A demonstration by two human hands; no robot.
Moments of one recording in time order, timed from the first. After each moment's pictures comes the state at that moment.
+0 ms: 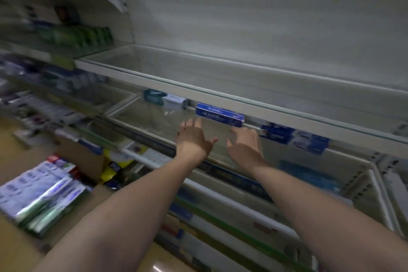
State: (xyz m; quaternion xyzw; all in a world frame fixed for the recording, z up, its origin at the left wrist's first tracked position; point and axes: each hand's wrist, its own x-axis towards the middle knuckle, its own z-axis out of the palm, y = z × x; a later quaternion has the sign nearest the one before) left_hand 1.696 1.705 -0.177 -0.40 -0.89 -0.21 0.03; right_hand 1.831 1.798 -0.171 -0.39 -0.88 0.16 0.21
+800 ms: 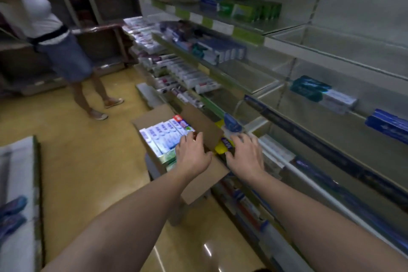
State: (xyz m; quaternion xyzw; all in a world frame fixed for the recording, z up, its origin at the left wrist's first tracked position) left_hand 1.471 1.327 -0.243 -0.18 -0.97 -0.17 -0.04; right_hand 1.548 1.475 -0.236 -0.18 -0.97 0.12 0.09
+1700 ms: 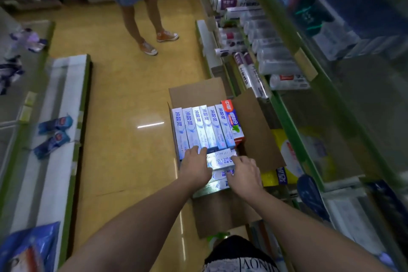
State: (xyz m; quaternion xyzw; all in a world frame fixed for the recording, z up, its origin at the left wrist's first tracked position) left_hand 1.260 1.294 -0.386 0.02 -0.96 -0.18 -0.21; right_hand 1.274 1.459 -0.394 -0.01 -0.97 0.15 -0.19
